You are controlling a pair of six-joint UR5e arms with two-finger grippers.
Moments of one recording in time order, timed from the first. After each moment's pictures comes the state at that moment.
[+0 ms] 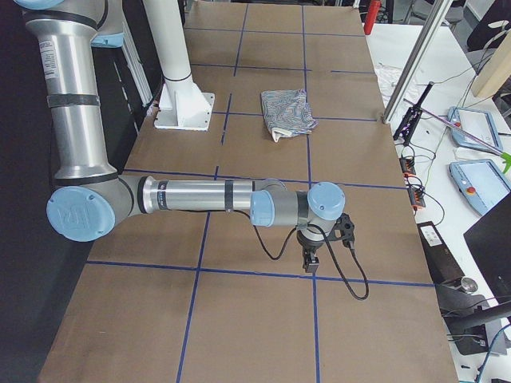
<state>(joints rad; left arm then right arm) -1.56 -1.54 -1.70 -1.54 -2.30 0.14 1.53 -1.47 1.51 -1.57 2.38 -0.06</state>
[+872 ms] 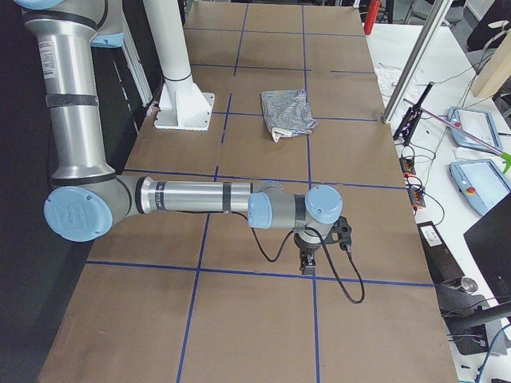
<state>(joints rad) -1.56 -1.54 -1.69 -1.55 -2.37 0.11 1.53 -1.49 1.51 -1.57 2.38 -0.06</state>
